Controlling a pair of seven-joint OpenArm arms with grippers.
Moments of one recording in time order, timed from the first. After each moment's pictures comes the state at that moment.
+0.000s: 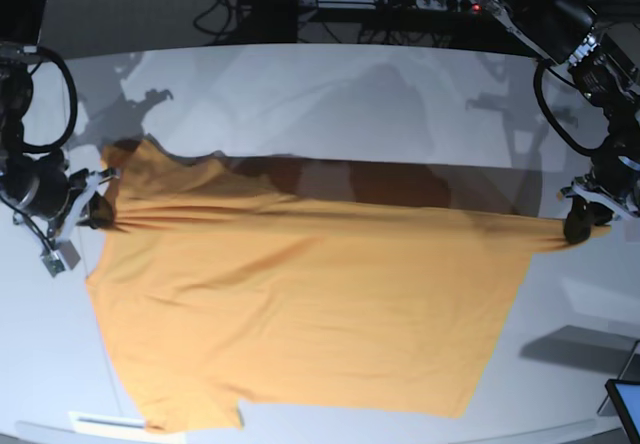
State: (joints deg) left arm -6.5 -18.0 -51.3 89.0 -39.8 -40.8 61.7; right arm 0.2 28.5 10.7 103.0 42.9 22.3 -71.1
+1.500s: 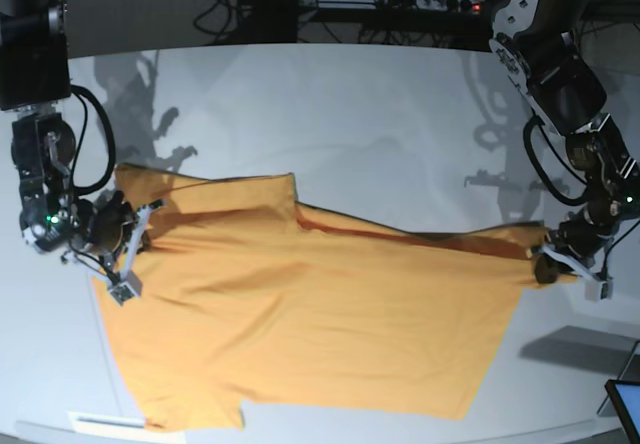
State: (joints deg) left arm -21.6 -21.2 -35.9 63.8 -20.3 -40.2 47.3; right arm 14.8 24.8 -8.9 84.2 26.2 22.3 -61.8
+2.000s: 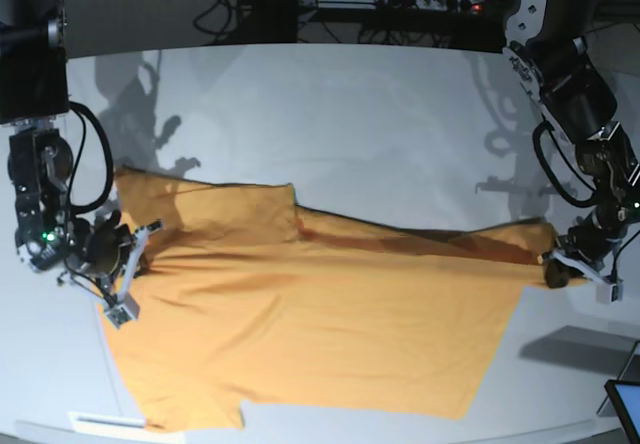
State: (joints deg) left arm -23.8 -24.1 -35.6 58.9 -20.2 -40.0 43.9; right arm 18.6 24.7 -8.7 84.1 26.5 22.3 -61.7
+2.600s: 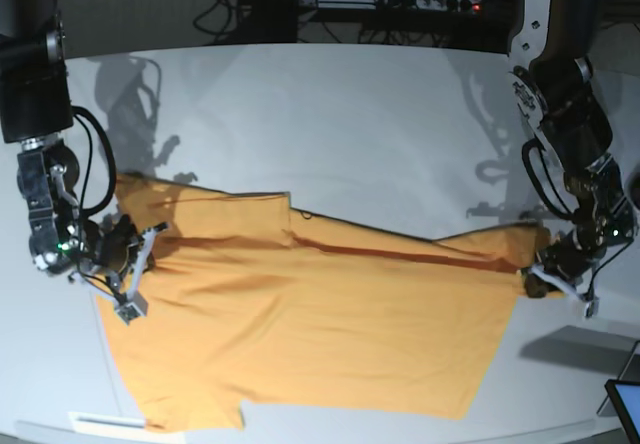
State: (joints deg) left arm -31.5 -23.8 -29.8 45.0 -10.8 -39.7 35.8; right arm 22.0 24.7 -14.4 73.2 26.1 22.5 -55.7
